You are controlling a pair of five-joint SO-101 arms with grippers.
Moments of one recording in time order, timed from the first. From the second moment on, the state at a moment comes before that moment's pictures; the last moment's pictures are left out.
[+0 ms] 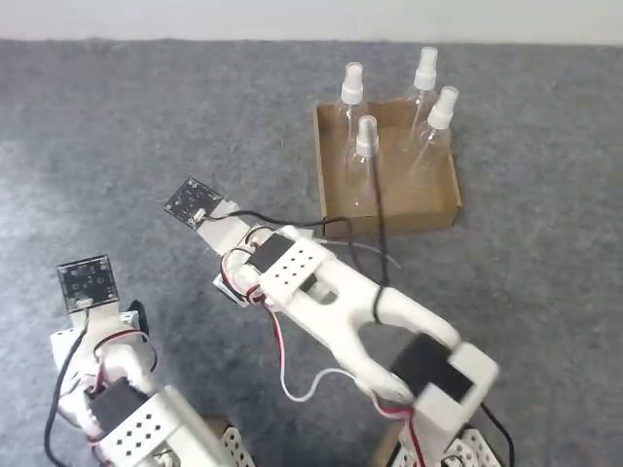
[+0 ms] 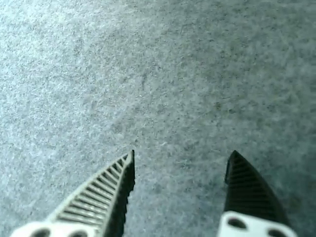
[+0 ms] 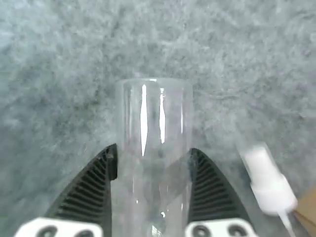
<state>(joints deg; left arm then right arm) -48.9 -96.4 97.3 57.4 -20.4 -52.4 10.8 15.0 45.9 5.7</state>
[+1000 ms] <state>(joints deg) -48.9 -96.4 97.3 57.4 -20.4 36.5 -23.5 37.8 61.6 17.2</state>
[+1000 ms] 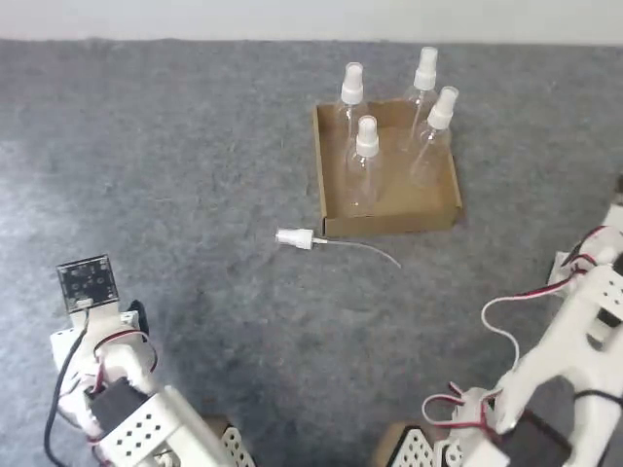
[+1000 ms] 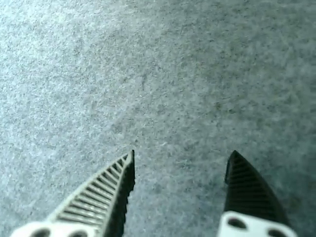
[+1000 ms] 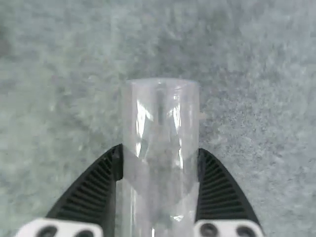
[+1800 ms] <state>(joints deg) -48.9 -96.4 97.3 57.4 -20.4 37.8 -11.9 40.4 51.6 19.6</state>
